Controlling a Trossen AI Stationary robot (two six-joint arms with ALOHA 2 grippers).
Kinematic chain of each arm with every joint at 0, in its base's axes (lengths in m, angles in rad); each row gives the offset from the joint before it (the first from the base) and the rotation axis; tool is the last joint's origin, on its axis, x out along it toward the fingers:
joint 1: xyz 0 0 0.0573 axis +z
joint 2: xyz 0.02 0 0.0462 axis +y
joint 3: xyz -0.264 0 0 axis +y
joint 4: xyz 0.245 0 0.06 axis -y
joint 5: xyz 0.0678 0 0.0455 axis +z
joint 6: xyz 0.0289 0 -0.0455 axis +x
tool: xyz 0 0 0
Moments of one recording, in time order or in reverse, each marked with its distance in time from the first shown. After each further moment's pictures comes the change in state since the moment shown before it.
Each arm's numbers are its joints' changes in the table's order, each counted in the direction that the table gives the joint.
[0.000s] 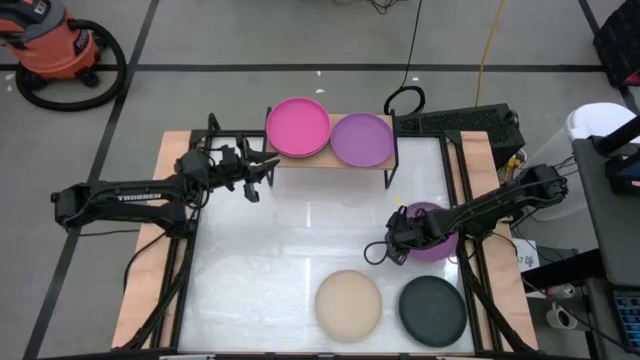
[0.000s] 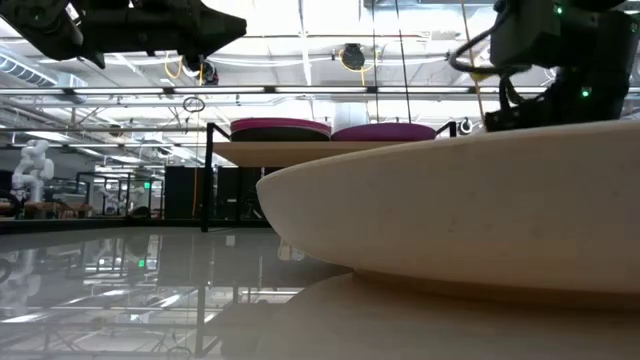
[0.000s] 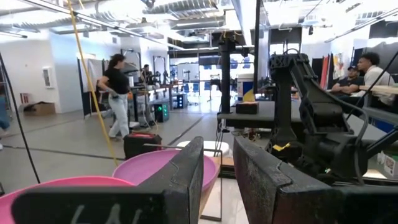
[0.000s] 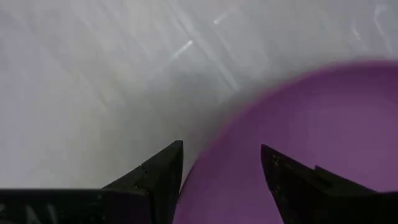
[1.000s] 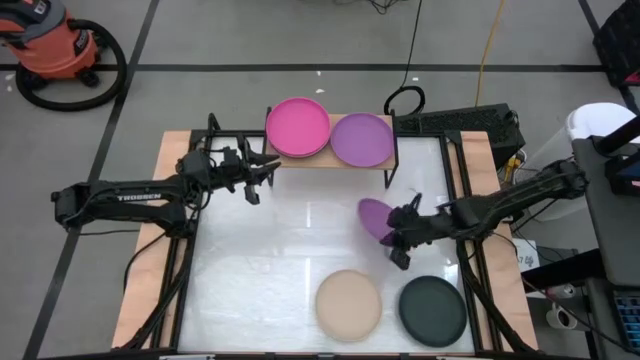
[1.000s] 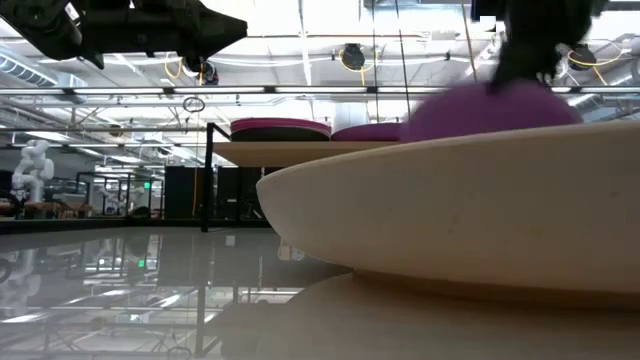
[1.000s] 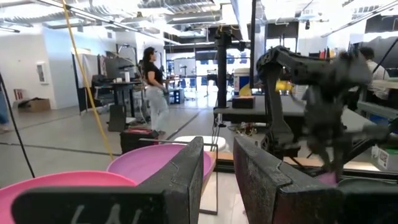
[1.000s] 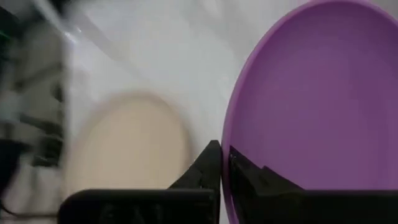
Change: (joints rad) left arm -0.013 0.000 0.000 -0.023 -0.002 0.005; right arm 0.043 -0.308 -0.120 0.237 0.039 -0.204
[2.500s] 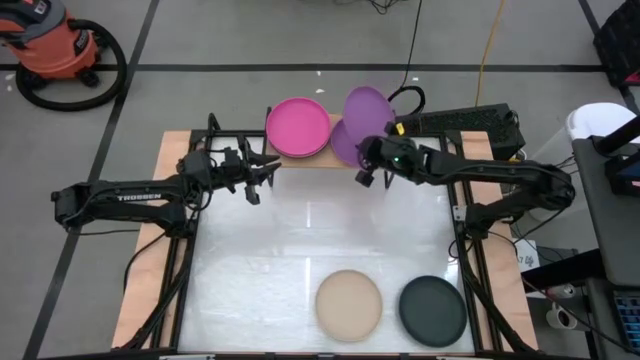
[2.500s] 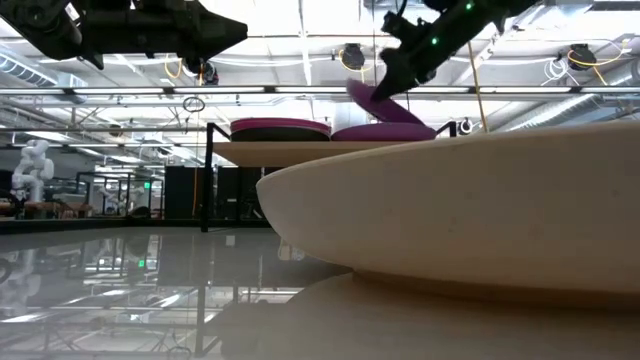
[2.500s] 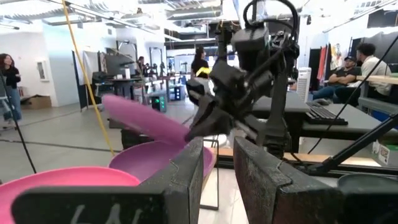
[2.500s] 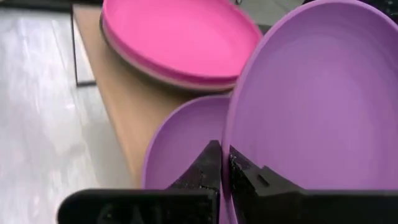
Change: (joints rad) left arm 0.000 0.000 0.000 -0.016 0.002 0.006; right arm -0.600 0.231 -0.177 0.388 -0.247 -0.921
